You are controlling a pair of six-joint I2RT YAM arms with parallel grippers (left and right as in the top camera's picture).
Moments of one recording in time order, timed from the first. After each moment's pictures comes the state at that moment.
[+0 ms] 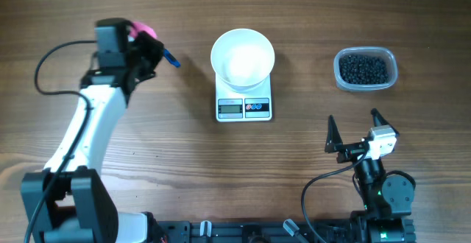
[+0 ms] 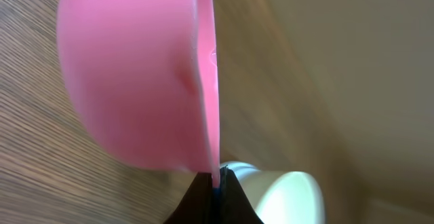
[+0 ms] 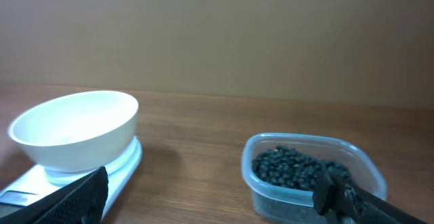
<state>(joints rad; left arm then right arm) 0.04 1.58 1.09 -0.26 0.31 -0.92 0.03 0.01 0.01 0.00 -0.12 -0.01</state>
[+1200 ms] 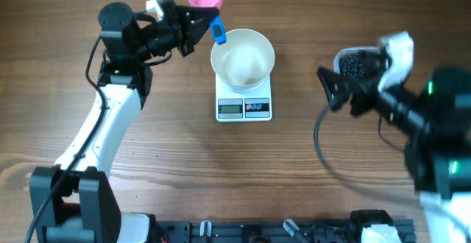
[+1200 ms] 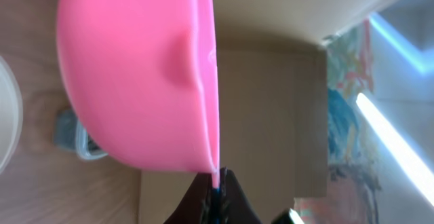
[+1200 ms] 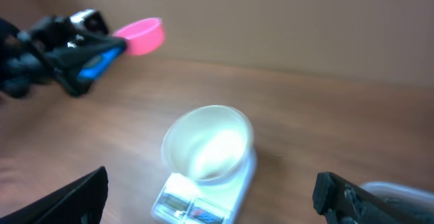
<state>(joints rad) -0.10 1.58 1.09 0.47 0.97 -1.55 0.03 0.99 1.15 -0.59 -0.57 0.08</state>
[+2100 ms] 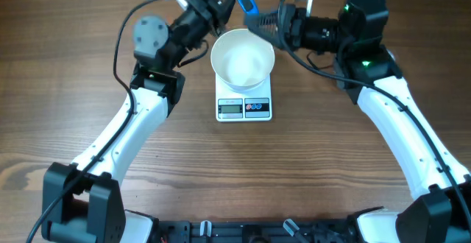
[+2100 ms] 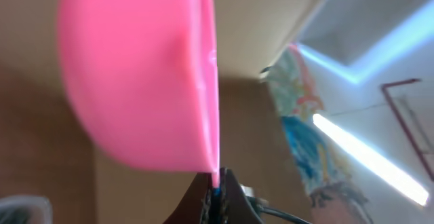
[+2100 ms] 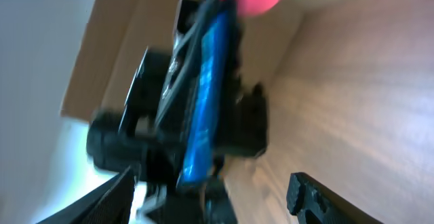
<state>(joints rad) -0.31 1.59 1.09 0.80 0.50 -1.59 0.26 1.54 1.27 0.18 -1.04 1.02</state>
